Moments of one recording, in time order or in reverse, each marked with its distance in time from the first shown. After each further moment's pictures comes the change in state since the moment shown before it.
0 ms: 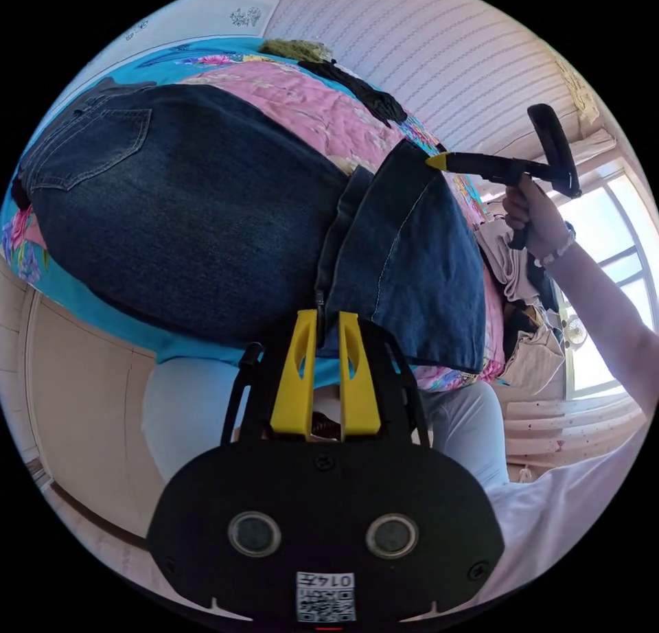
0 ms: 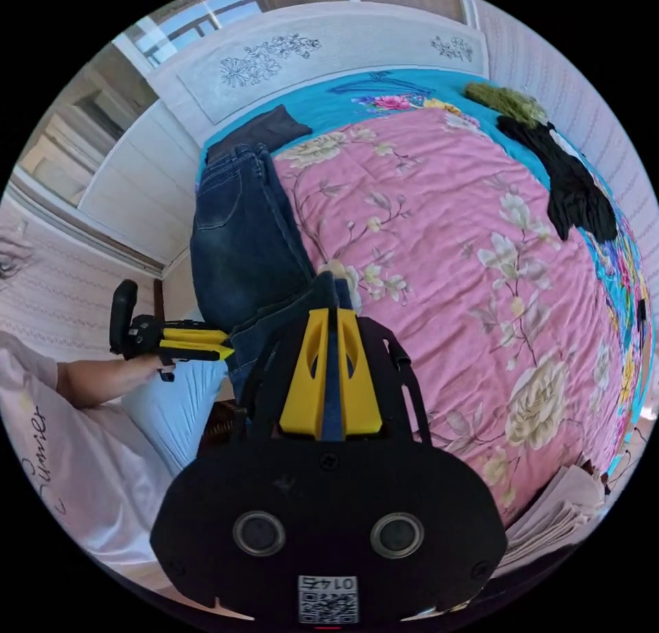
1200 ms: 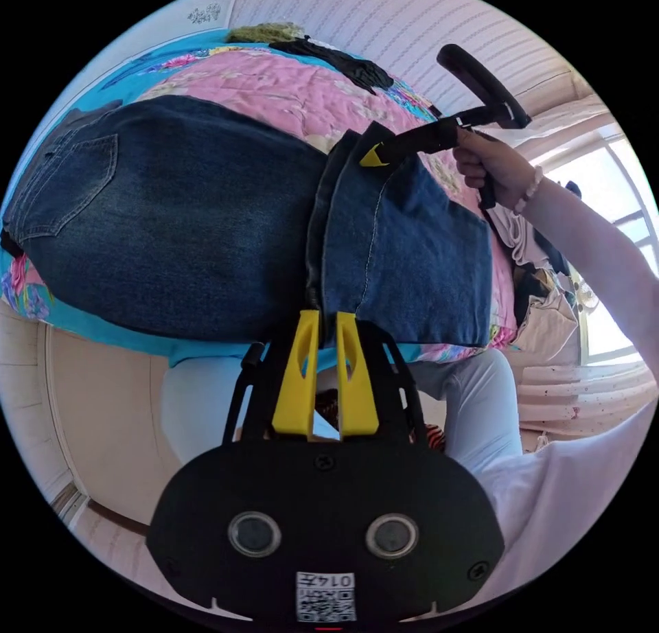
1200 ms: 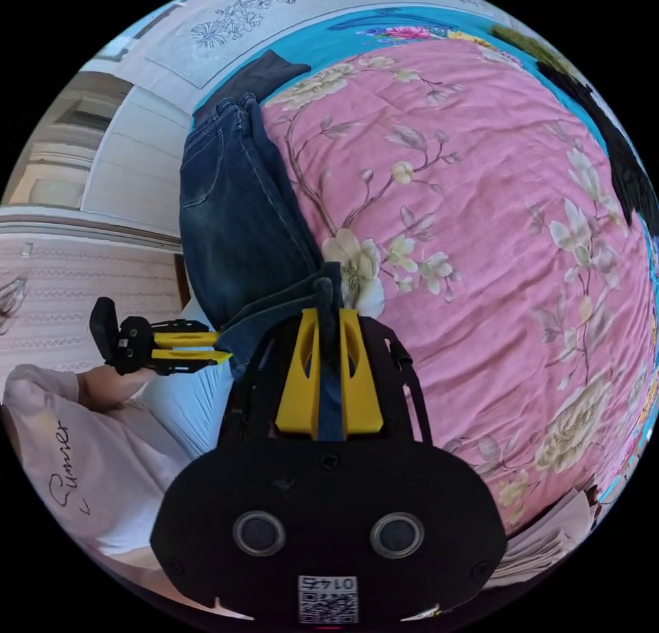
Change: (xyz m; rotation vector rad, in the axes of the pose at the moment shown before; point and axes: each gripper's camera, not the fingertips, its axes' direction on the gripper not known) left arm -0.013 0.005 -0.111 -0.108 -0.041 0.119; right arm 0.033 -0.125 -0.047 -0.231 -0.142 0.032
